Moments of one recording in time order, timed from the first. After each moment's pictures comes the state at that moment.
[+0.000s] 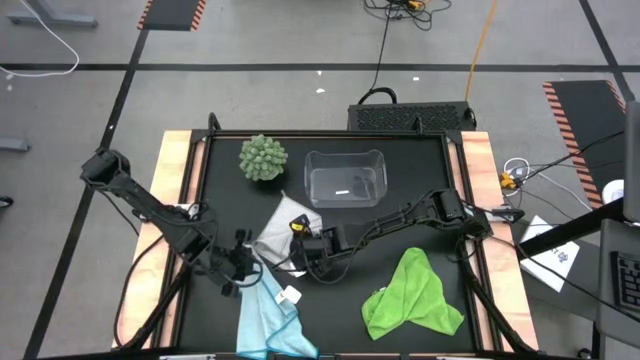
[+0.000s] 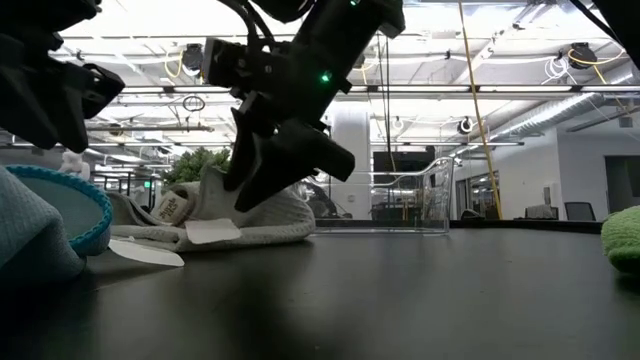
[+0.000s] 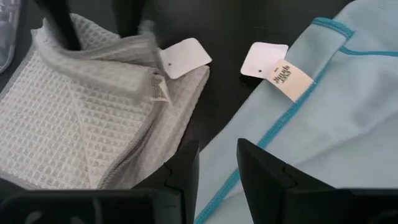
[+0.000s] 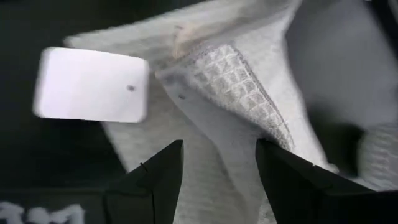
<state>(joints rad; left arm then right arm) -0.67 1.19 0.58 -0.32 -0.34 -0.36 0.21 2.20 1.66 -0.44 0.35 -0.51</state>
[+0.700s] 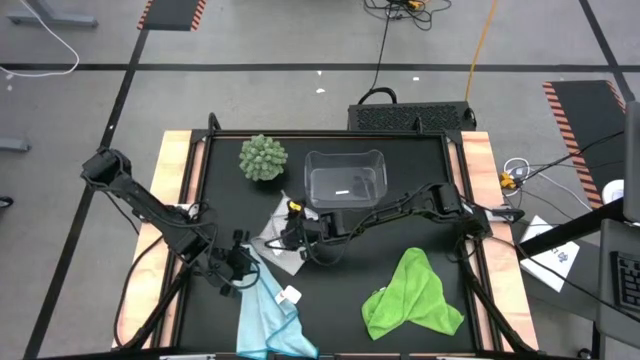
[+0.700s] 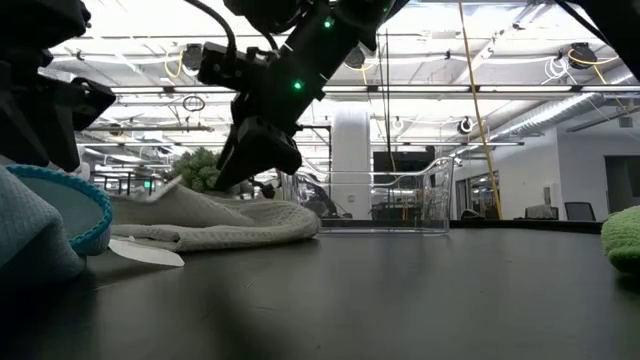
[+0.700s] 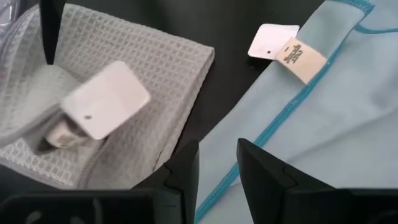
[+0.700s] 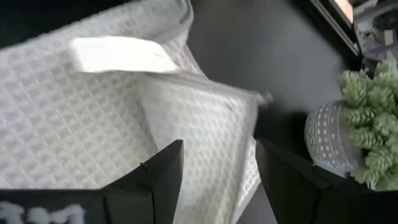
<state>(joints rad) -0.69 1.19 0.52 -0.28 -0.37 -0.38 0.13 2.20 1.66 -0.29 0.39 -0.47</state>
